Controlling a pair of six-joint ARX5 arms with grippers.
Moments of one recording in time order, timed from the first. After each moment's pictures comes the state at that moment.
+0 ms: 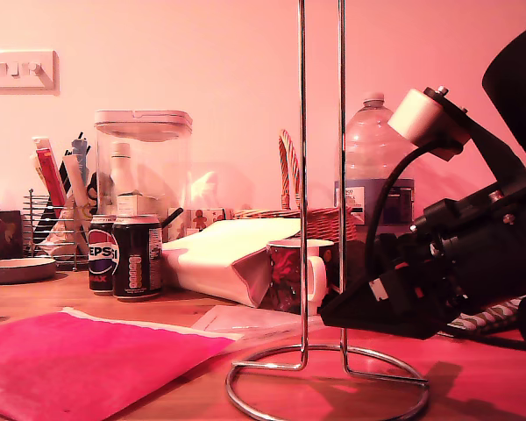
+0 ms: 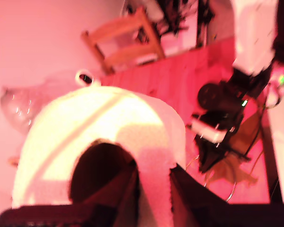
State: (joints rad) left arm -0.93 1.23 2.05 -1.35 0.16 0.63; right arm 0.67 1.54 0.22 0.86 -0.23 -0.11
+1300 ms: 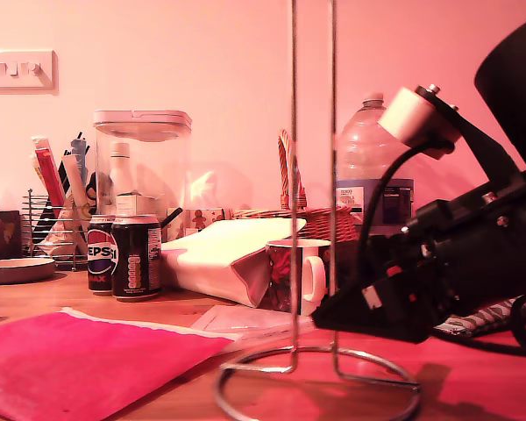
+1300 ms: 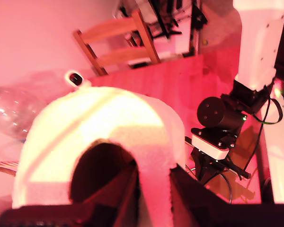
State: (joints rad) left arm -0.92 1.38 2.18 -1.38 0.19 0.57; right arm 0.72 1.54 0.23 0.85 -0.22 -0.14
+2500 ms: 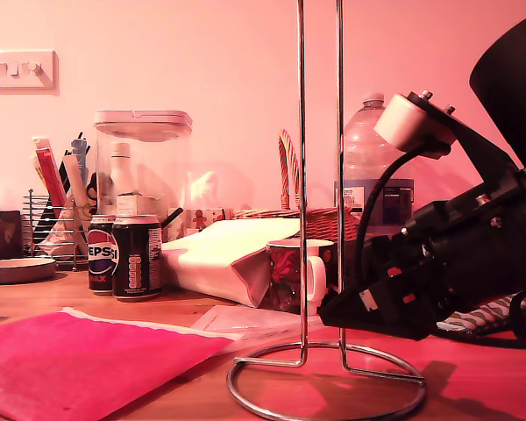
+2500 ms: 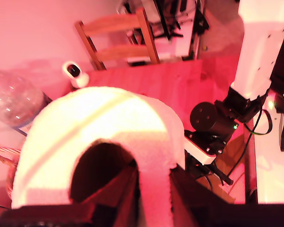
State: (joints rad) left arm -0.92 1.34 2.18 -1.39 0.19 0.47; right arm 0.68 1.53 0.24 0.82 -0.16 -0.16
